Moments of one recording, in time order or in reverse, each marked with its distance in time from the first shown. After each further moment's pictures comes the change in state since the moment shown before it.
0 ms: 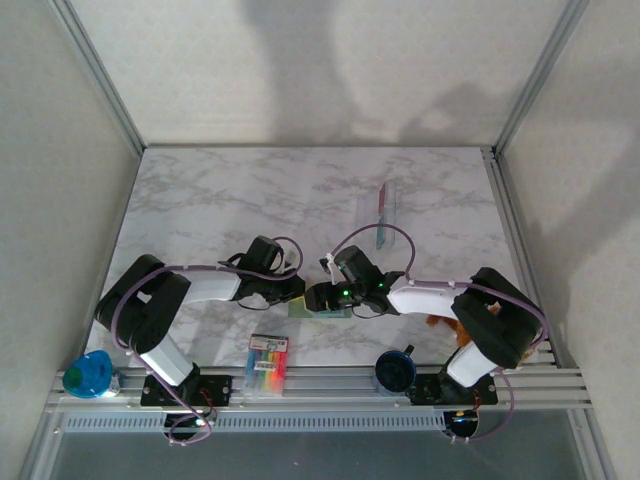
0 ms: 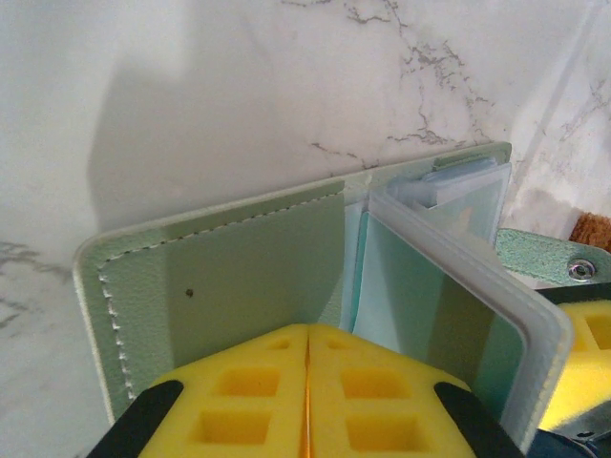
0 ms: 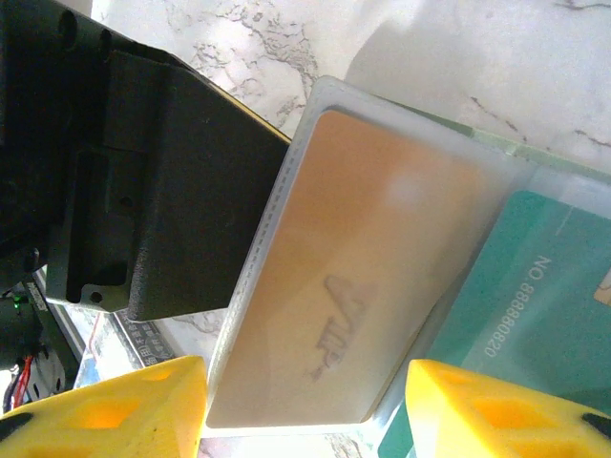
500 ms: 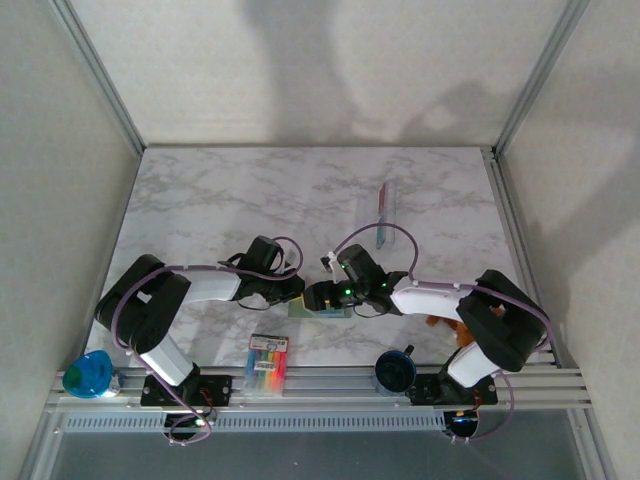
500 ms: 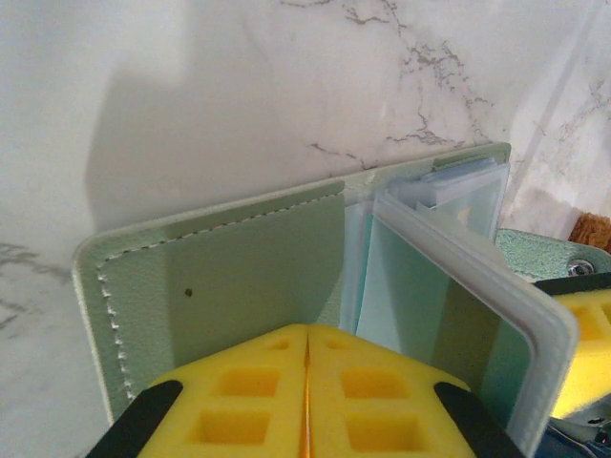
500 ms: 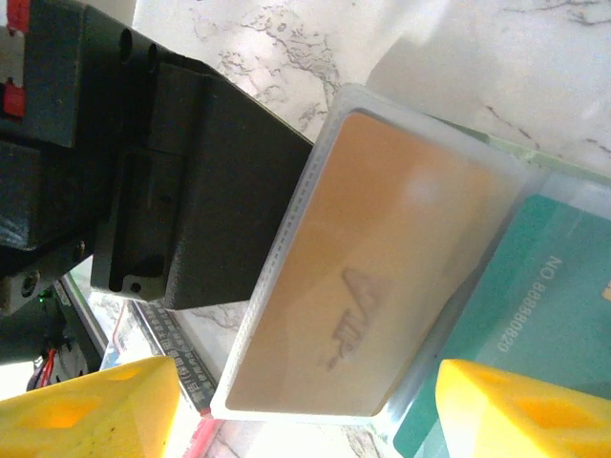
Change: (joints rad) left arm 0.000 0.000 0.000 0.002 0.000 0.000; right arm -0.009 -0.024 -0.008 0.011 -0.031 0.000
